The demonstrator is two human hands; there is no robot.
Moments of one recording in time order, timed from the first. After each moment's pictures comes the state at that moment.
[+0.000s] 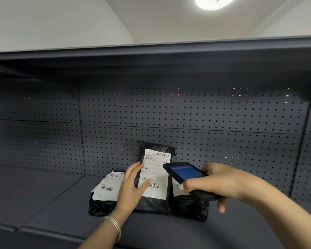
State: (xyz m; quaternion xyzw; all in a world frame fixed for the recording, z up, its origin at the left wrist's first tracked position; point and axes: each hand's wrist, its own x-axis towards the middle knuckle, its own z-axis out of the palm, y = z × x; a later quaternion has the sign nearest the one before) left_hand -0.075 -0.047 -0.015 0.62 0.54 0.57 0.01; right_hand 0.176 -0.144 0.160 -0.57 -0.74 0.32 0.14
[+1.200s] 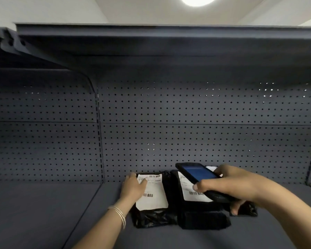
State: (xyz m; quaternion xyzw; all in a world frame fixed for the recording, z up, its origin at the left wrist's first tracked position) left_hand -0.241 0.014 -0.029 0.58 0.71 0.36 0.17; right_hand 0.011 -0.151 0.141 -0.67 -0.66 0.31 0.17
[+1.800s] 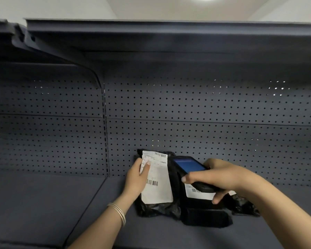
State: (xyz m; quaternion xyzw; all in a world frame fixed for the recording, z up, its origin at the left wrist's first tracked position) left_hand -0.238 -0.010 -0.009 0.58 0.53 0.58 0.22; right_hand -0.011 -0.131 0.141 -0.65 -0.66 0.34 0.17
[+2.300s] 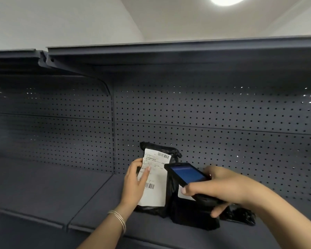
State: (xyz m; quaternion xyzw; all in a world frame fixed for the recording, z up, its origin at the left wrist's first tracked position) left_hand -0.203 -0.067 -0.005 0.57 0.51 0.64 0.06; right_hand 0.042 -0.163 0.147 -0.56 -0.73 0.37 0.16
